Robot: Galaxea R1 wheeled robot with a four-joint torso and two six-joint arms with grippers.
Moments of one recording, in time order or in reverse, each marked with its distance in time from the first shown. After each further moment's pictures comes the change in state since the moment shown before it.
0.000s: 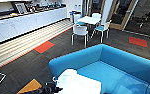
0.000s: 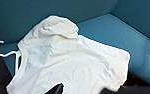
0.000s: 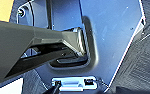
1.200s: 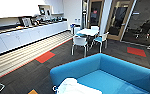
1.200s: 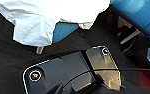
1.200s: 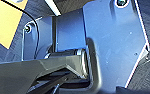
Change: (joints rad) left arm 0.540 -0.054 0.092 0.149 -0.021 0.039; right arm -0.012 -0.003 0.000 -0.001 -0.009 -0.003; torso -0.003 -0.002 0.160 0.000
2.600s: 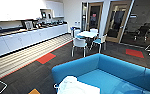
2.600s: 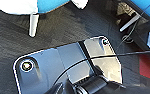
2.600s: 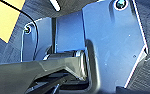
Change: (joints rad) left arm 0.080 0.158 -0.184 0.026 -0.007 0.007; right arm -0.010 0.001 -0.009 -0.002 -0.004 0.000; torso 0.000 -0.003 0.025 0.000
